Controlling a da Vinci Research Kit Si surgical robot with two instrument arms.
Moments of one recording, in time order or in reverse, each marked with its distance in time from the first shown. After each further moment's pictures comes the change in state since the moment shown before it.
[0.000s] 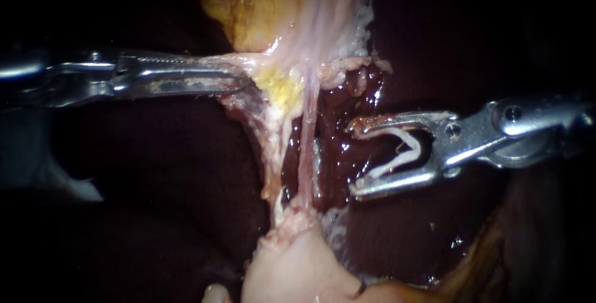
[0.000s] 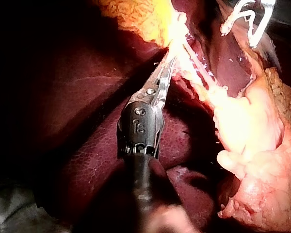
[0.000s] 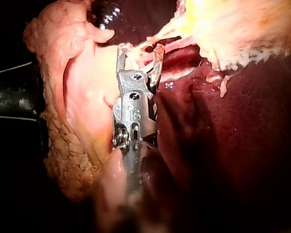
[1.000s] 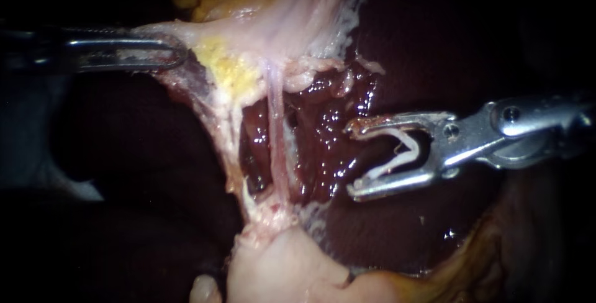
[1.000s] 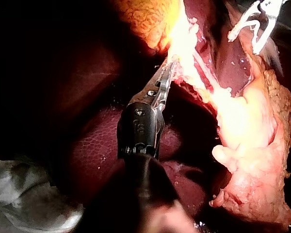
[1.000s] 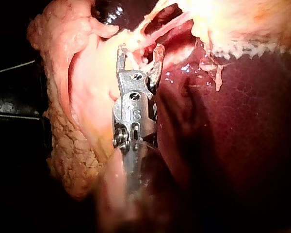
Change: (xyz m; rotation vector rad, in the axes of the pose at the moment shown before) right arm 0.000 0.000 0.001 0.008 0.002 -0.003; left arm 0.005 0.000 -0.010 0.027 0.056 -0.040
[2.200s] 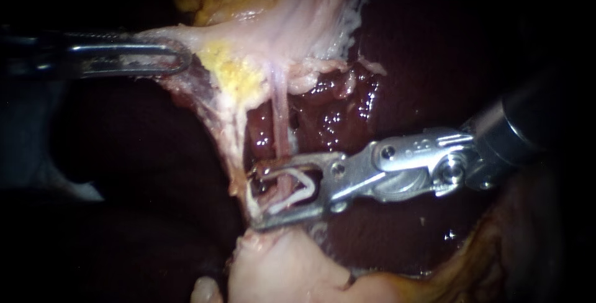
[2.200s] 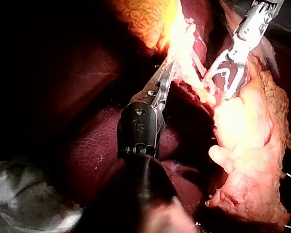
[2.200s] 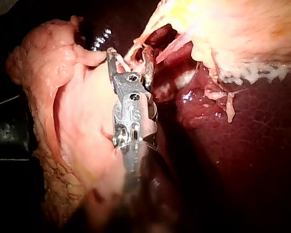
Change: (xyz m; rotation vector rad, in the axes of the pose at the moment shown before) right arm -0.005 0.002 0.013 0.087 -0.019 0.067; left arm 0.000 0.001 0.000 0.009 0.002 -0.003
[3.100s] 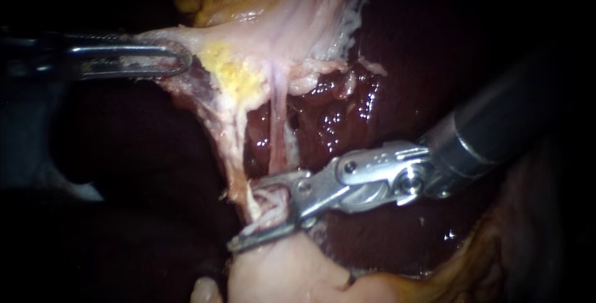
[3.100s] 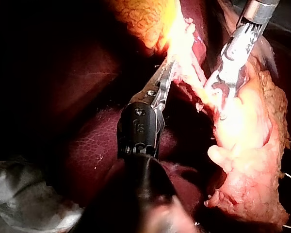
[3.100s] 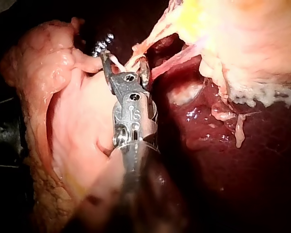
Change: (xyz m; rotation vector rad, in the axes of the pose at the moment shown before) right arm -0.001 0.000 0.007 0.130 0.017 -0.058; left arm 0.000 0.000 0.000 0.005 0.001 -0.001
